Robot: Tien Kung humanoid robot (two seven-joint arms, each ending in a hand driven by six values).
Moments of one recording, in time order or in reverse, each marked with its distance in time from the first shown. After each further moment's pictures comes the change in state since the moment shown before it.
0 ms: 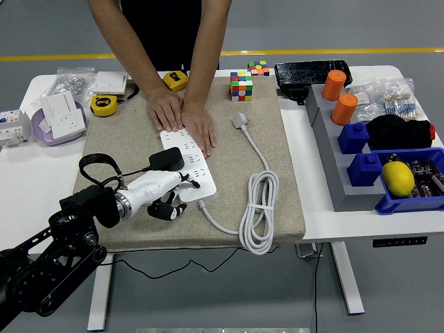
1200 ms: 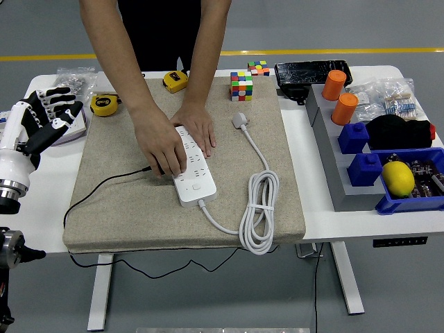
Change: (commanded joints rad) left arm 0.297 -0.208 -0.776 -0.183 -0.755 0.208 -0.178; right arm 0.000 0.006 0.006 0.000 -0.007 0.001 0.000
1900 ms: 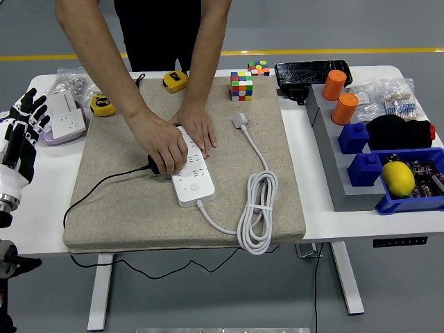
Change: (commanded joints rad) left arm 0.029 -0.012 -0.036 0.021 -0.097 -0.027 0.013; right arm -0.003 -0.005 -0.006 0.000 -0.008 0.001 -0.001
